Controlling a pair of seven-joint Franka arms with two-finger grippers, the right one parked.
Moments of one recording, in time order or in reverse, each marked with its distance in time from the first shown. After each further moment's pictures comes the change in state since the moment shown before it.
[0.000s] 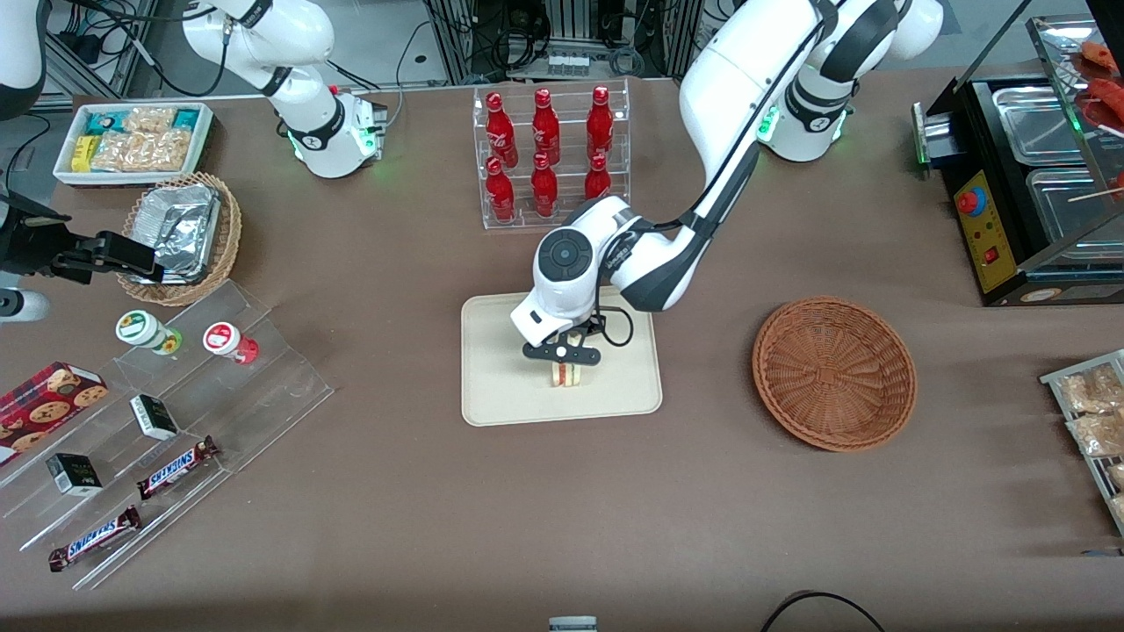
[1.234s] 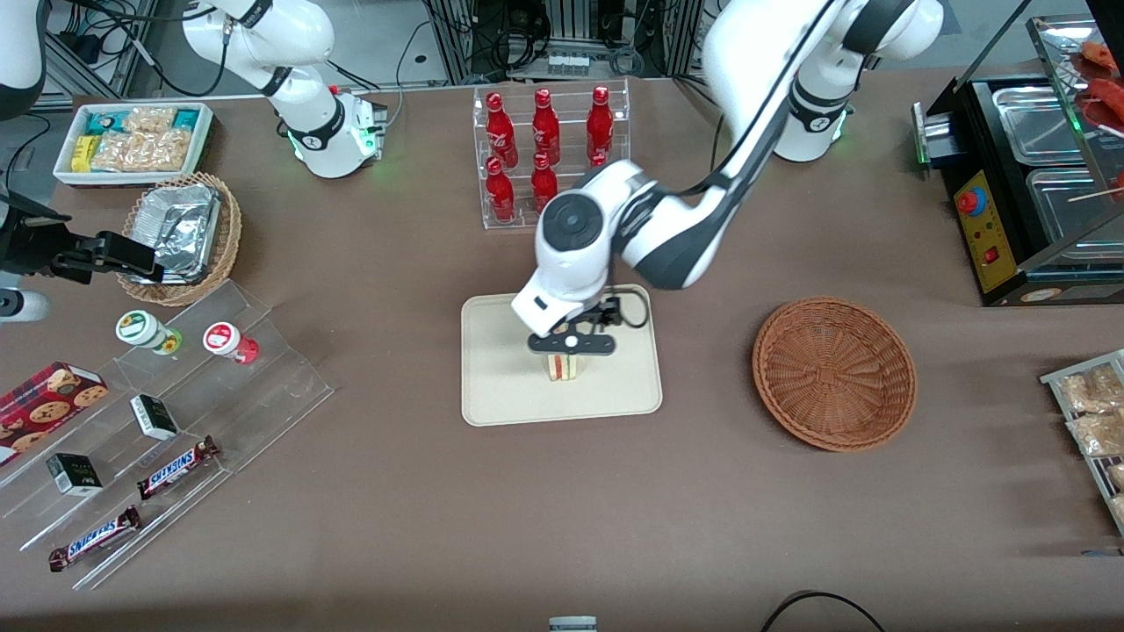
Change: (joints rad) arm 0.041 -0.188 0.025 0.059 0.009 -0.204 -0.056
